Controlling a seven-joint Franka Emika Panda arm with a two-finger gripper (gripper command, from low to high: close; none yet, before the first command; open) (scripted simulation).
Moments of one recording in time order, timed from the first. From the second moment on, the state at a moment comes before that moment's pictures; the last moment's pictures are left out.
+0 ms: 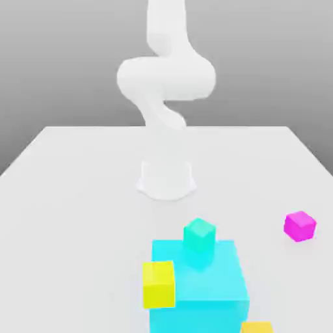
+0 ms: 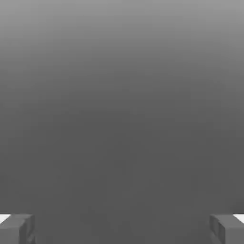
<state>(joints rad) 0.08 -0.71 0.02 -2.34 0.00 2.35 0.70</state>
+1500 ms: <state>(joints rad) 0.60 -0.03 0.18 -2.75 -0.05 2.72 -0.05</state>
